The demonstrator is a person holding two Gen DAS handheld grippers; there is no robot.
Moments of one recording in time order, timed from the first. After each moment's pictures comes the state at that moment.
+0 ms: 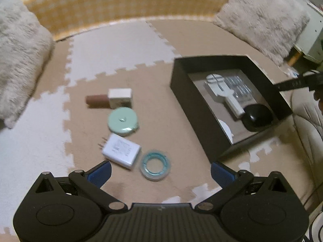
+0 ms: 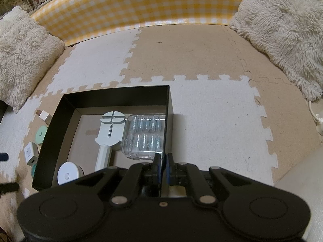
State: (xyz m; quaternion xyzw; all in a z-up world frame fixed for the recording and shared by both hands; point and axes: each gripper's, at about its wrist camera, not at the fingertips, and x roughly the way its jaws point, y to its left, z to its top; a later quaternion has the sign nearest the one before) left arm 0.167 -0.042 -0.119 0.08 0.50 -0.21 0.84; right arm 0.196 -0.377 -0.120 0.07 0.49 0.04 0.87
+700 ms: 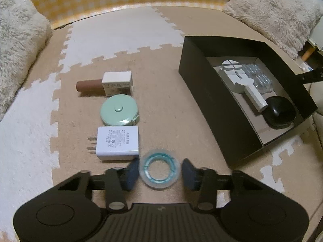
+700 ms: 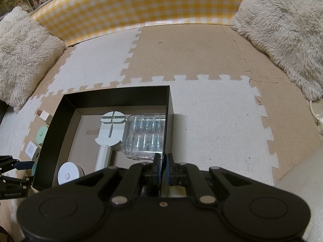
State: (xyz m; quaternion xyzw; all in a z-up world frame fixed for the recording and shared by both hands) left arm 0.187 -0.053 -0.163 0.08 0.51 -0.18 0.83; right arm 0.196 -0.377 -0.120 0.06 0.50 0.04 0.87
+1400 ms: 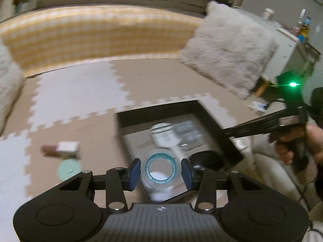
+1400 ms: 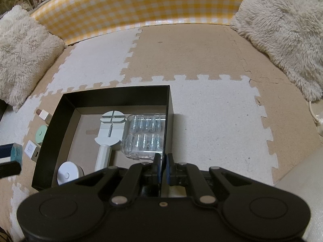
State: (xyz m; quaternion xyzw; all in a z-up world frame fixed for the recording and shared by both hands) left arm 0.160 -0.115 -0.076 0.02 0.41 -0.29 0.86; right arm 0.193 -0.373 -0.120 0.06 0.50 0.04 0.86
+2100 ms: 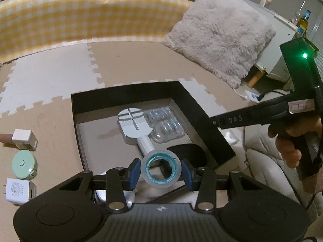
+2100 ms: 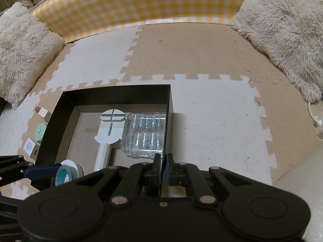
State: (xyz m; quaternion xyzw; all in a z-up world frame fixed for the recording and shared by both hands) left arm 0.167 -0.166 -0.123 0.00 0.44 -0.31 0.84; right arm 0.195 -0.373 -0.119 0.05 0.50 0.04 0.86
